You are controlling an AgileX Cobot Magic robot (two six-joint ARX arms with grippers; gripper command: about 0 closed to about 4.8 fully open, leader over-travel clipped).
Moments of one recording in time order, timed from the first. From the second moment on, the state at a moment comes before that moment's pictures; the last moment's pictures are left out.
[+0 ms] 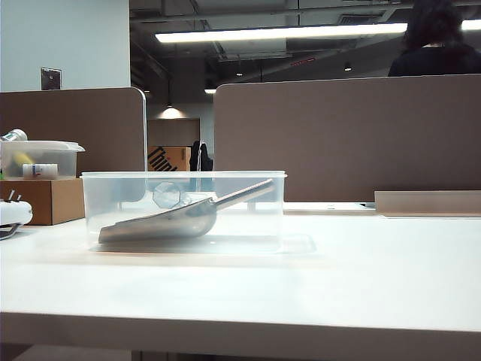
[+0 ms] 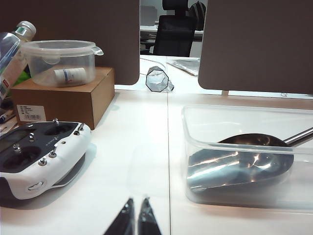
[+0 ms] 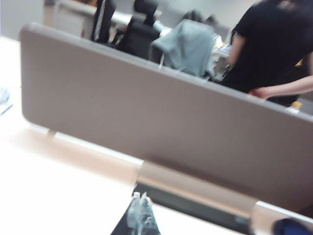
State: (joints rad) left arm -0.04 0.00 0.01 0.06 0.04 -0.06; right arm 0.08 0.95 1.21 -0.25 0.04 -0.24
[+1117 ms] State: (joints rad) left arm -0.04 0.00 0.01 0.06 0.04 -0.06; right arm -0.06 0.00 0.02 0.25 0.04 -0.02
